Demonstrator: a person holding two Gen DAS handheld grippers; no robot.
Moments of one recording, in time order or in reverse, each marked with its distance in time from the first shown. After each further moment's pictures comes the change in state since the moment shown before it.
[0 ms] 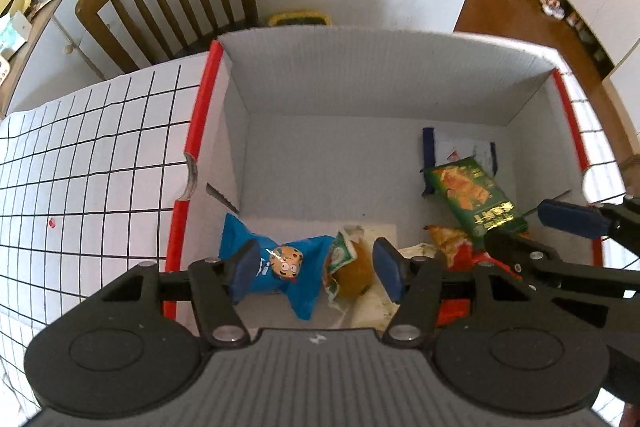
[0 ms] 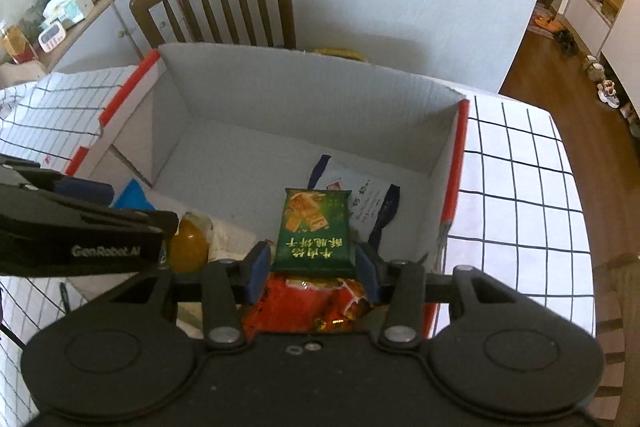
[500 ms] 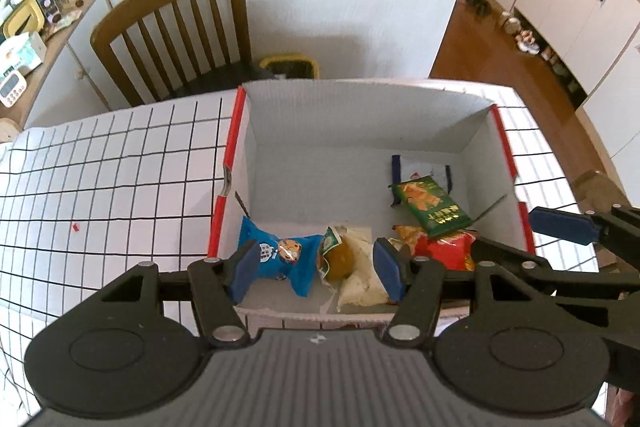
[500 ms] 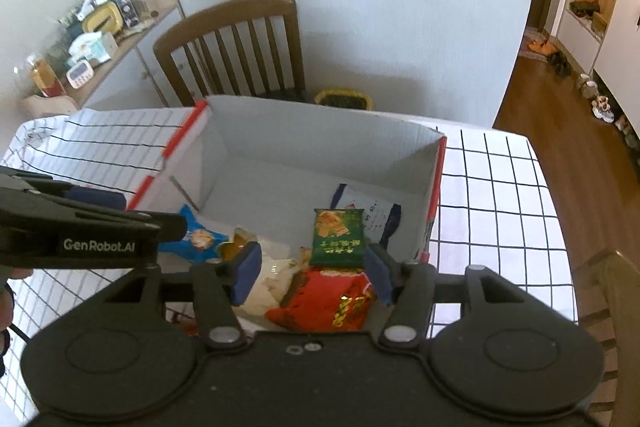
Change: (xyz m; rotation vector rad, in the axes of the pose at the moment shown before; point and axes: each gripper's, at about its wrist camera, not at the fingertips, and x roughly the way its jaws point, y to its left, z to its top) left arm -0.082 0.012 -0.027 0.000 -0.136 -0.054; right arm -0.072 0.014 -0.013 0.018 -0.124 0.028
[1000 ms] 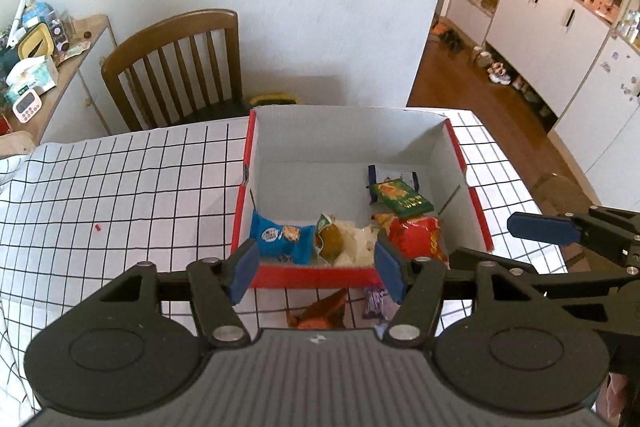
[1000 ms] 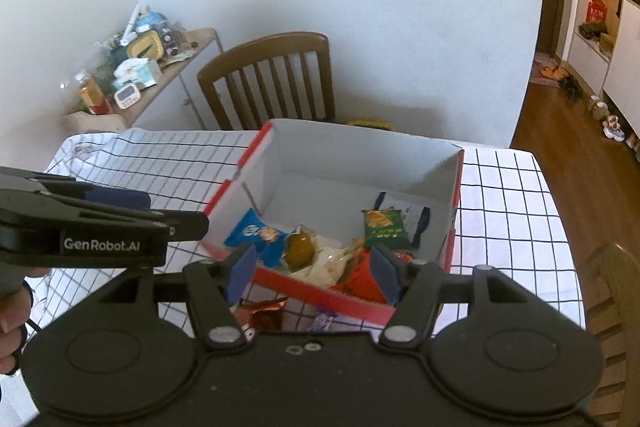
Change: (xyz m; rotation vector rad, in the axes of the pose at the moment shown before) left arm -0.083 0.018 -0.053 0.020 -0.144 -0.061; right arm -0.066 0.033 -0.032 -0.012 -0.108 0.064
